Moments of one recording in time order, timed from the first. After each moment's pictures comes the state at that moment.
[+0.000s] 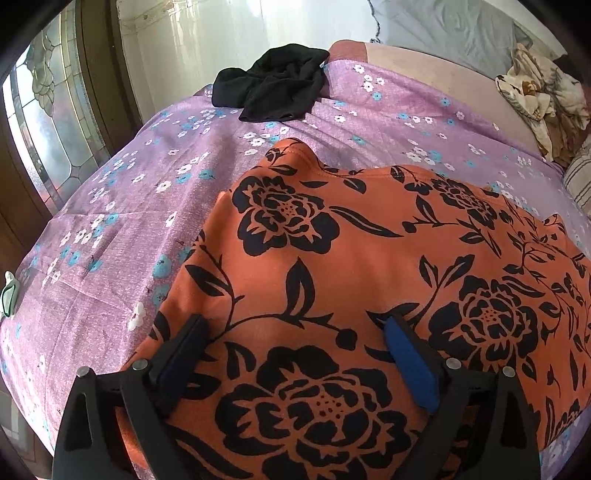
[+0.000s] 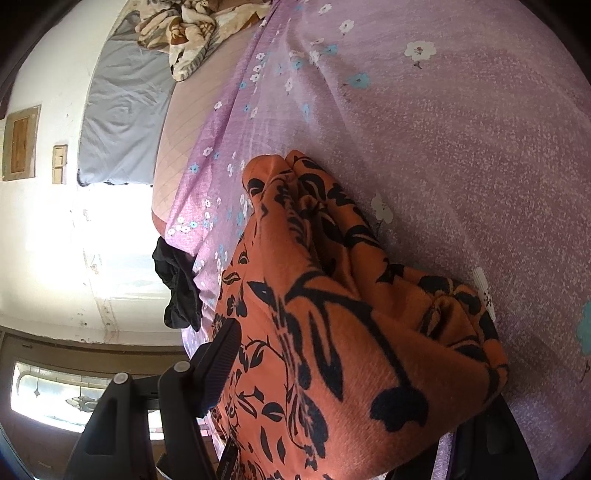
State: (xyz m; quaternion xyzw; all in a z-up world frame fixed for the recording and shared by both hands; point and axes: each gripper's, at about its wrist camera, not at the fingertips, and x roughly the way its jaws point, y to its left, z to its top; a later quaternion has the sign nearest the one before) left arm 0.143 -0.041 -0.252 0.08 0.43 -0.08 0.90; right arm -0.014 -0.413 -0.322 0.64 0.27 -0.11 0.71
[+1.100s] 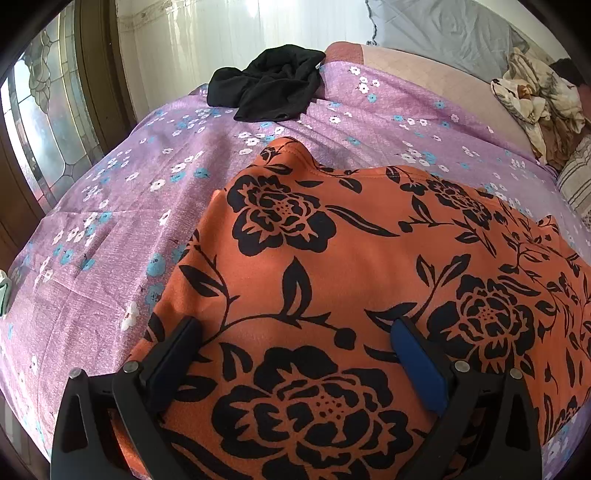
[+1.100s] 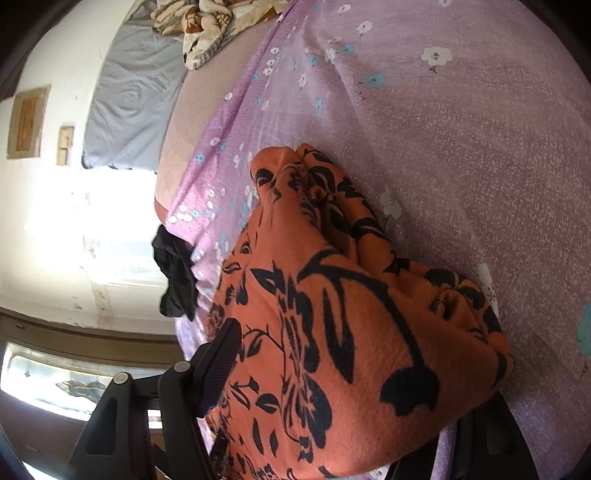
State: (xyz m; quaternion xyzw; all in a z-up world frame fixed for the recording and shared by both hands) left arm 0.141 -0.038 -0.252 0.07 0.42 -0.10 0.90; right arm -0.018 -0.403 -0.313 0.62 0.29 -0.11 0.72
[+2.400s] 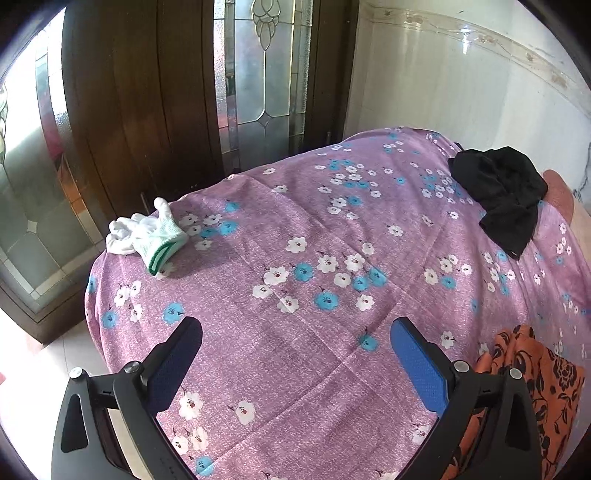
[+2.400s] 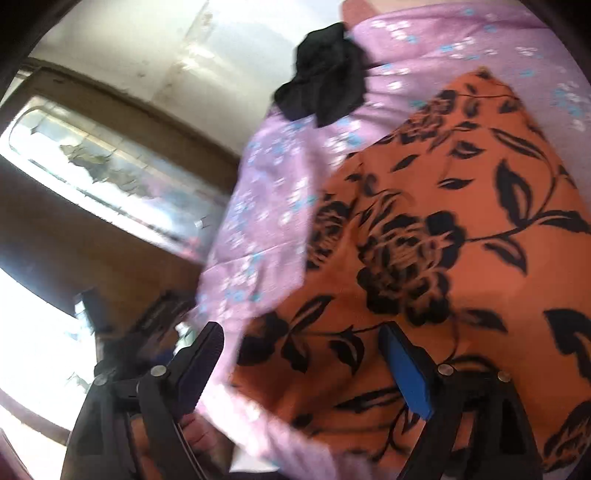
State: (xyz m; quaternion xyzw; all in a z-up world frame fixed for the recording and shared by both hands) left arm 0.180 0.174 -0.172 -0.12 0.39 0.21 0.89; right arm 0.144 -0.114 -0.218 0.37 0.42 0.18 0.81
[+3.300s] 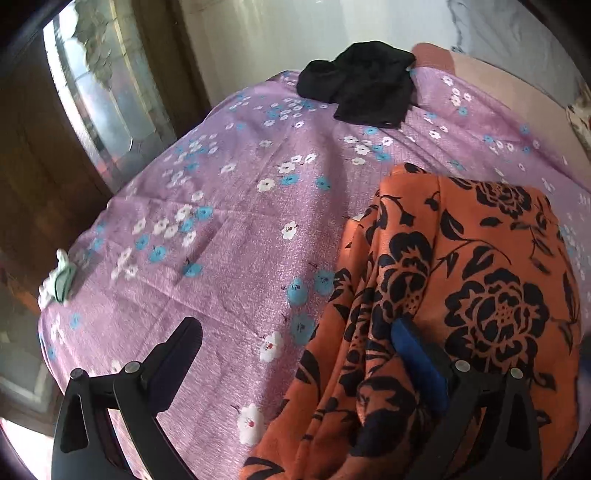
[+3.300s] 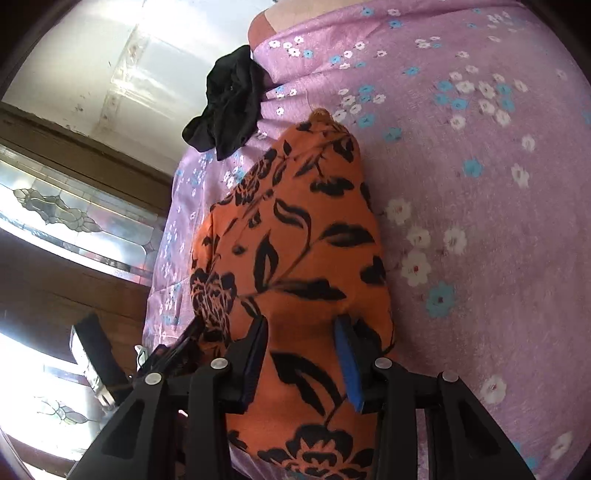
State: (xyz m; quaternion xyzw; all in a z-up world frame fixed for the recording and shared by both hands) left arm 0.178 0.018 -0.216 0.08 0.44 0.04 0.89; right arm 0.126 -0.245 -0.234 0.38 0.46 0.06 0.80
